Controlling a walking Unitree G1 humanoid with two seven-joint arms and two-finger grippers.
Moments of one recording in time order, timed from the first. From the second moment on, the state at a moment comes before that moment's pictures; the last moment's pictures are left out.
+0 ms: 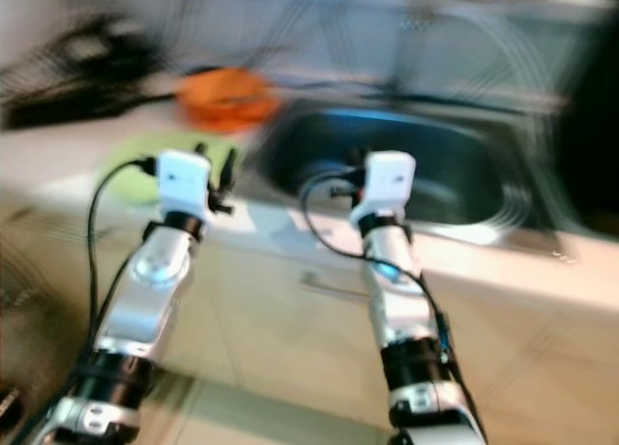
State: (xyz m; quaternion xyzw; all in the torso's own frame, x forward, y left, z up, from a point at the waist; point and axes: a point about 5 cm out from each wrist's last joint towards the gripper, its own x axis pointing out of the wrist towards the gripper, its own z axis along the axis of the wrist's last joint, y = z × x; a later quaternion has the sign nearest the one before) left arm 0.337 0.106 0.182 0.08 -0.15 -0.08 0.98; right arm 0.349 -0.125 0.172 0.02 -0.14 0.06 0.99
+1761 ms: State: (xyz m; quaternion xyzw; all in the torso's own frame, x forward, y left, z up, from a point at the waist) left arm 0.338 0.107 0.182 0.07 -0.15 -0.08 0.98; right arm 0.351 -0.121 0.167 0.03 -0.13 0.06 0.99
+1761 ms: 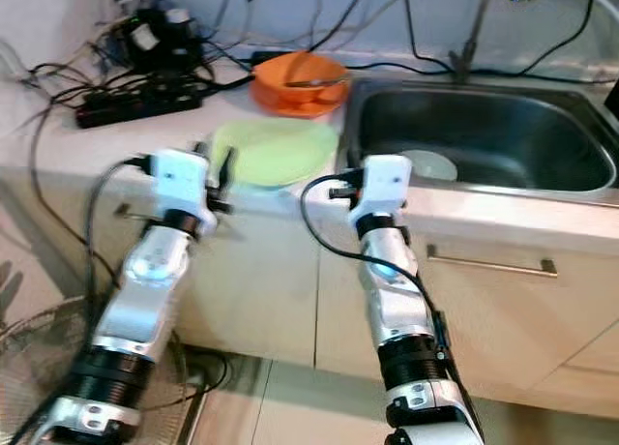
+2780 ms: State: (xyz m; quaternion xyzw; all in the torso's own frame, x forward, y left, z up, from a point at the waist) left arm 0.336 0.102 0.183 0.07 -0.15 -0.10 0.98; right arm 0.351 -0.121 0.170 0.03 -0.13 0.06 0.99
